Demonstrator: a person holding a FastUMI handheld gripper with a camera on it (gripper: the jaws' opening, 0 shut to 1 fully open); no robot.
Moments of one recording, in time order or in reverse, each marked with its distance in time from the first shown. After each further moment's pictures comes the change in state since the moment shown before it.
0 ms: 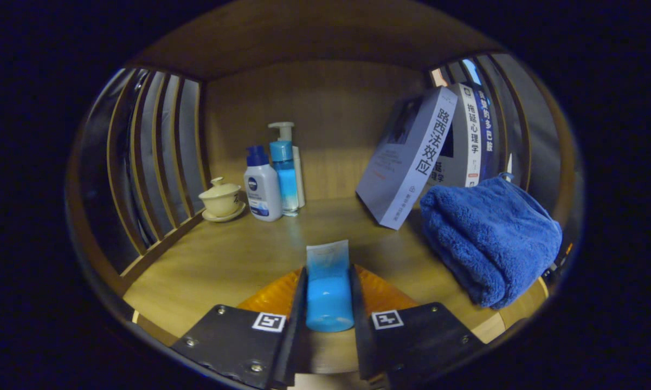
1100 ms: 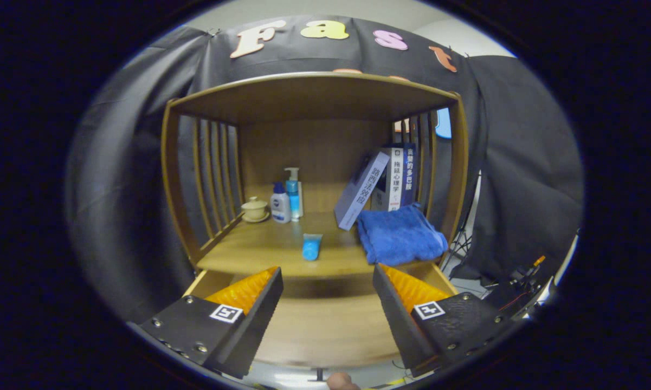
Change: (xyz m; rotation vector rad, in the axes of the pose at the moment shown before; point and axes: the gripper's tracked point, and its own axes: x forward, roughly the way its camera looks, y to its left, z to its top) arm -0.283 -0.046 0.019 -0.051 -0.050 0.025
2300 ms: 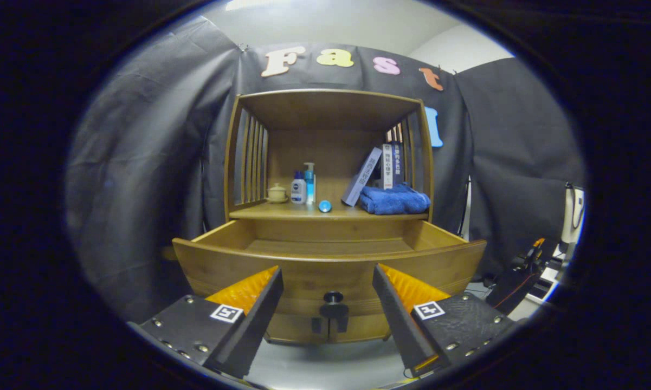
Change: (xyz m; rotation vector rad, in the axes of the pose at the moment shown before) arm -0.090 0.014 -0.143 -0.025 -0.237 -0.006
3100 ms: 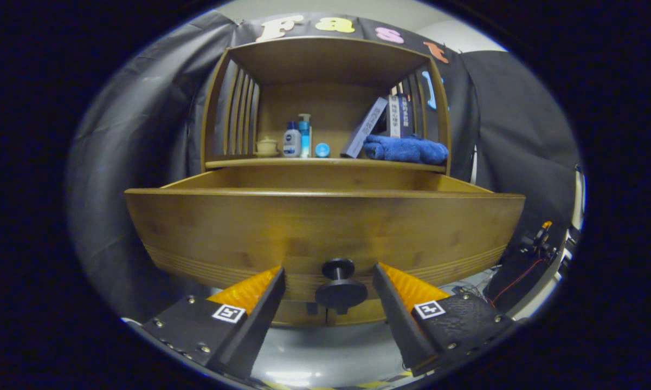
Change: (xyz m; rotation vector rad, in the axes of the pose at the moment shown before) arm 0.068 -0.002 -0.099 -0.039 0.144 -0.013
